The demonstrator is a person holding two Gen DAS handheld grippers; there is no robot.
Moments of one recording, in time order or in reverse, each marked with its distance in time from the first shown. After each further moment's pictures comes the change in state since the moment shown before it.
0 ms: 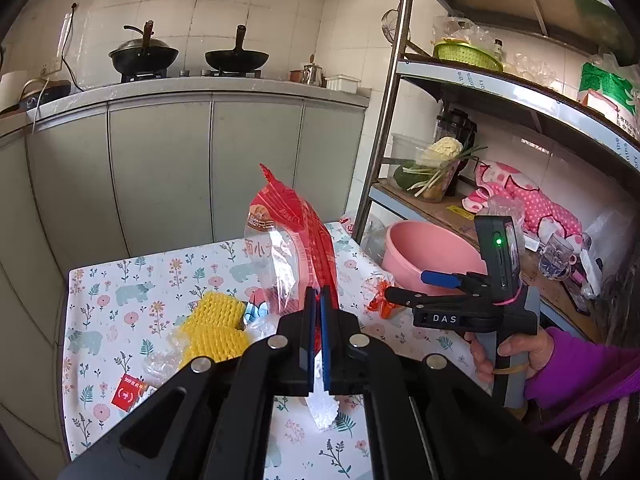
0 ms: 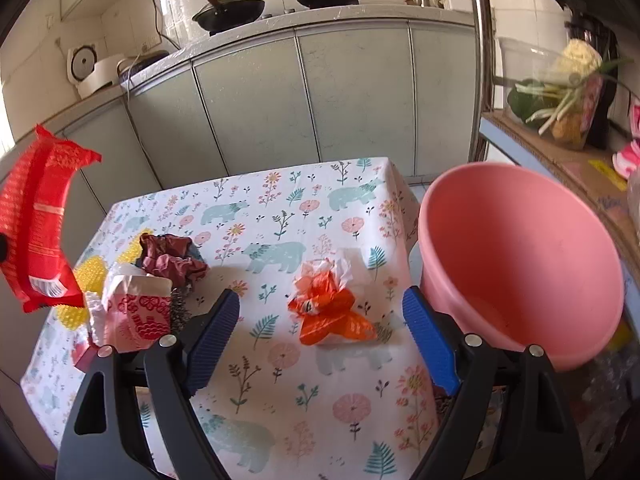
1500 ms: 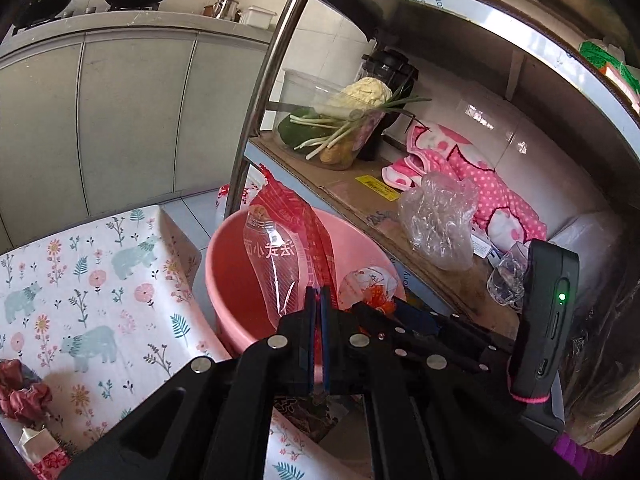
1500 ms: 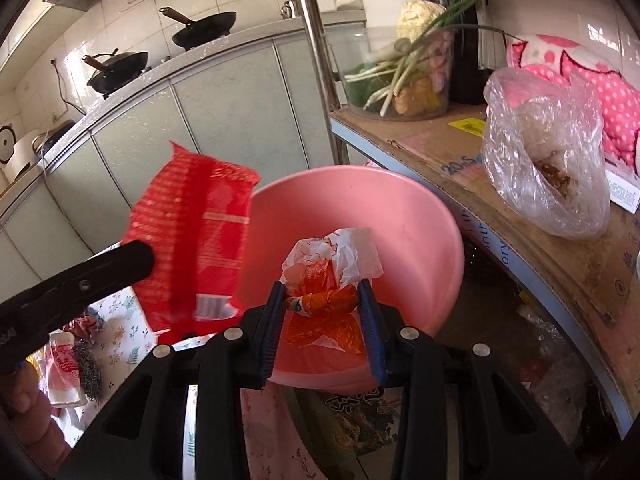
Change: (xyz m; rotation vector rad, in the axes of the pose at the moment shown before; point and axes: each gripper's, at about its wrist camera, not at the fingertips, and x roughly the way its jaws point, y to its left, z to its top) left arm 0.225 -0.162 0.053 -0.031 0.204 -0.303; right arm -0.047 -0.145 -0.011 0.311 -0.060 -0.214
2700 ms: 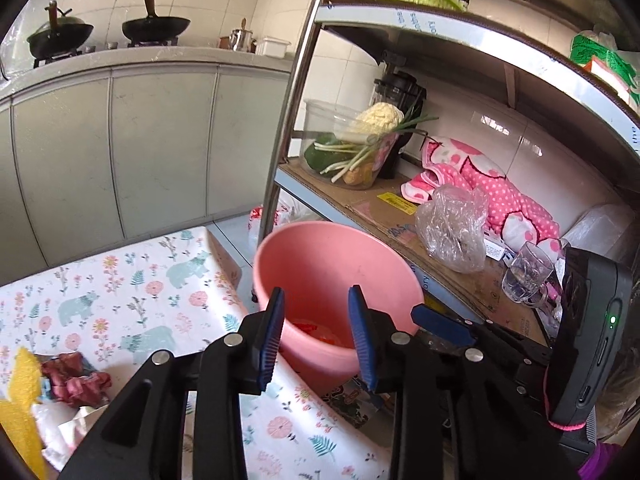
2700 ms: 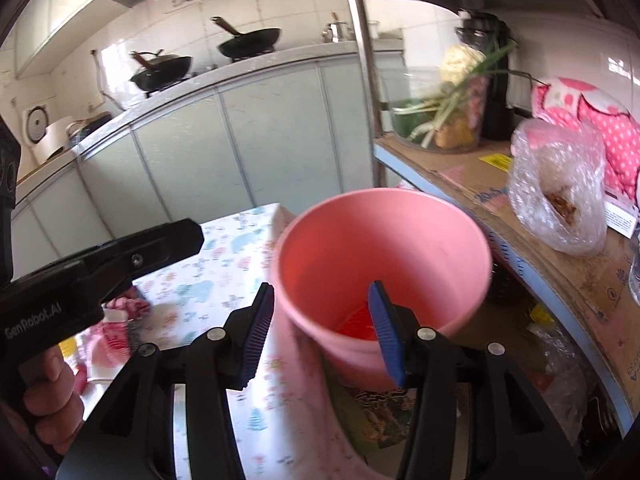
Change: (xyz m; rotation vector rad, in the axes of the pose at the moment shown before) left arm -0.070 0.003 -0.015 0.052 -0.102 0.115; right arm -0.055 0.051 -0.018 -0.107 -0.086 0.088
